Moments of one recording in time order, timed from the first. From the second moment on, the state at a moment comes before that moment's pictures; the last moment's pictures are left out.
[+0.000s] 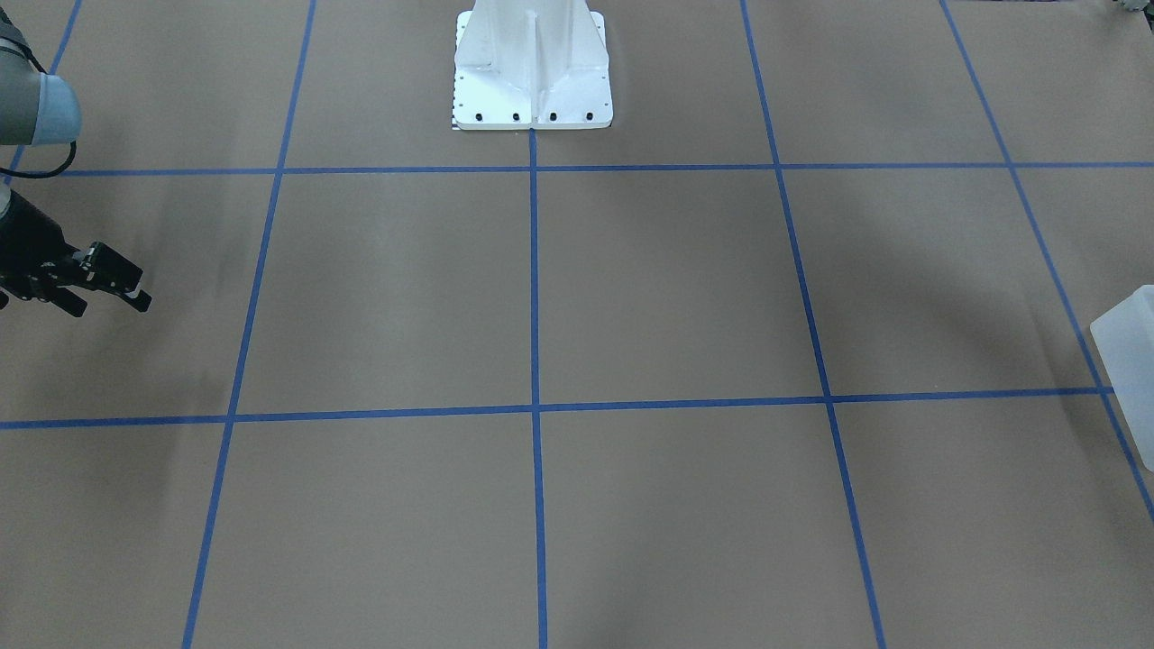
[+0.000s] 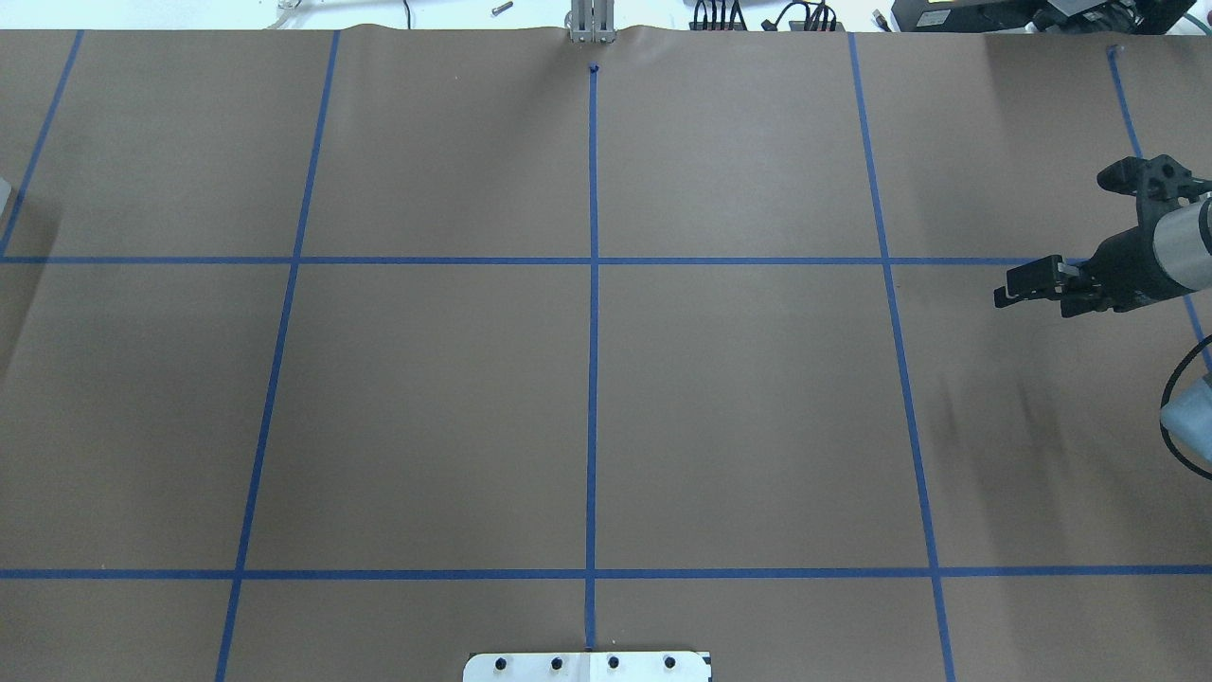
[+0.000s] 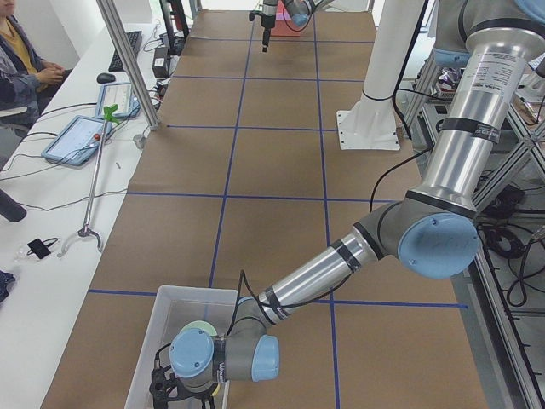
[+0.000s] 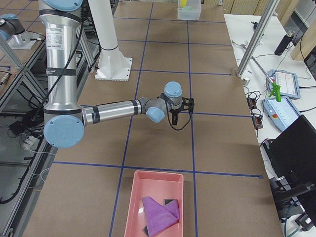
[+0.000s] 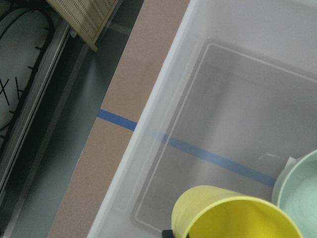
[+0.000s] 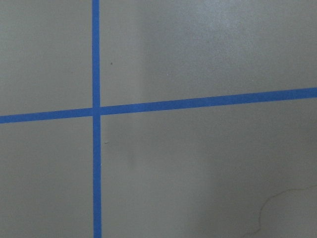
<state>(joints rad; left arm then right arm) -1.68 -1.88 -0.64 -2.21 -2.23 -0.30 1.02 -1.59 1.72 -0.92 2.25 0.97</state>
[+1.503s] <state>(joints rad) -1.59 -1.56 -1.65 -1.84 -2.38 -0.31 1.17 -1.72 1.83 -0.93 2.34 0.90</state>
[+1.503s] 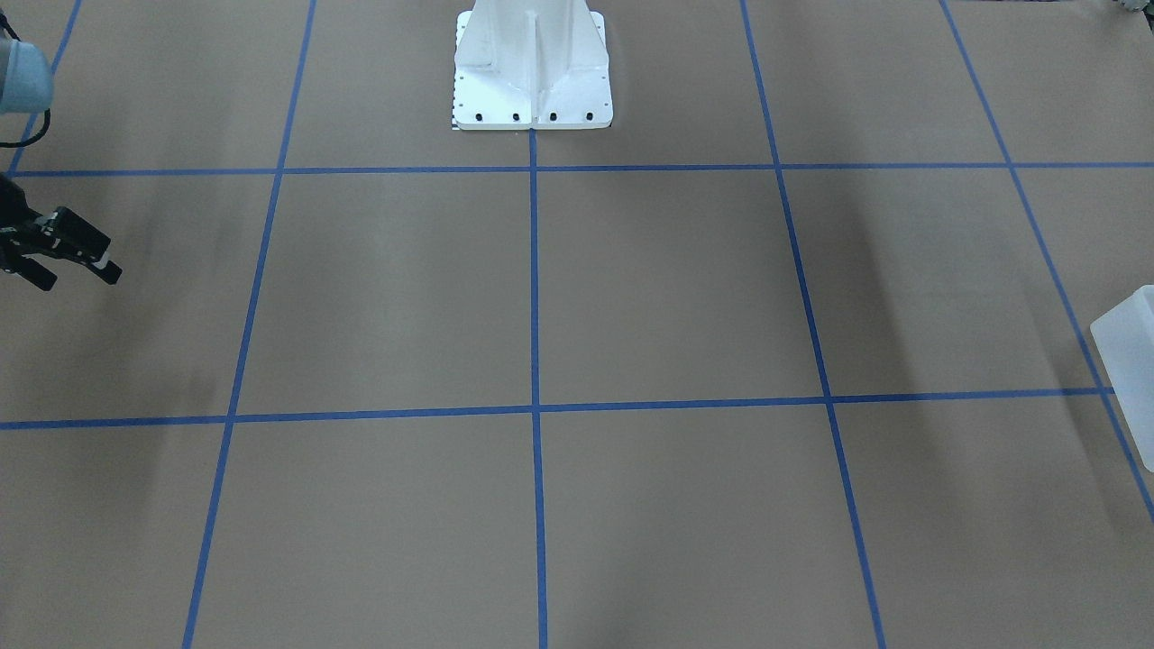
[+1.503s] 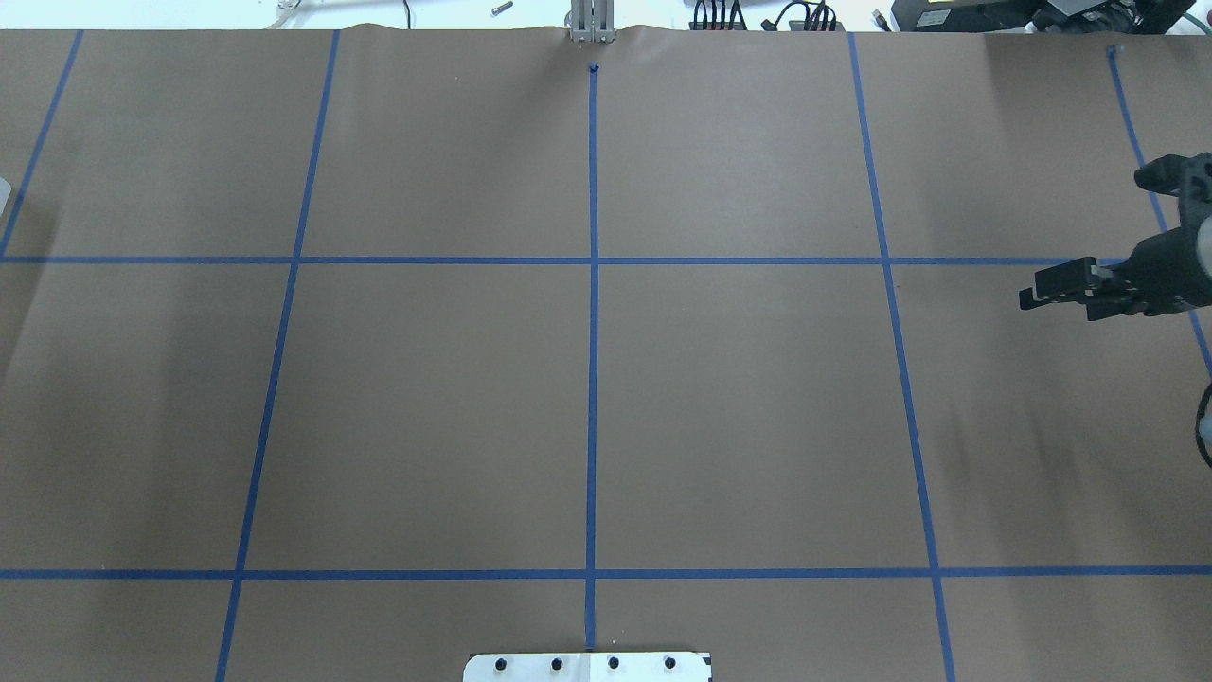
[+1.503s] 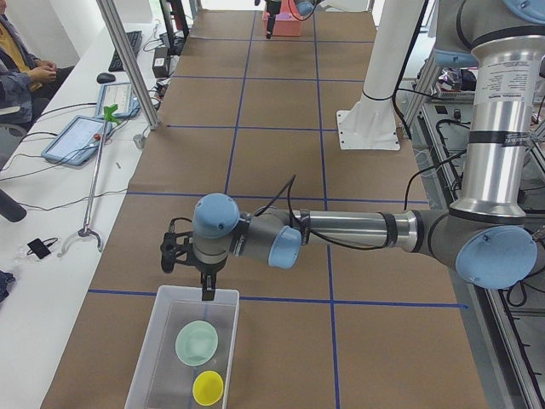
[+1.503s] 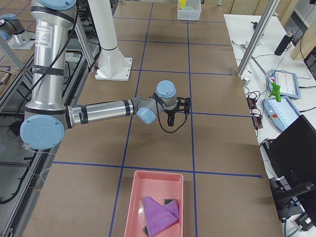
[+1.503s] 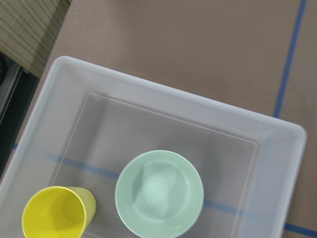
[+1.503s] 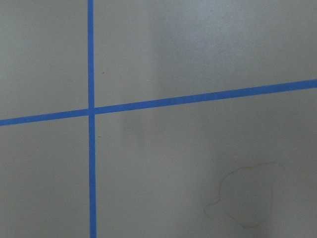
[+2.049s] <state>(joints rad) -1.43 -1.49 -1.86 -1.81 -2.33 -0.41 1.41 -1.82 1.83 -1.10 2.44 0.45</state>
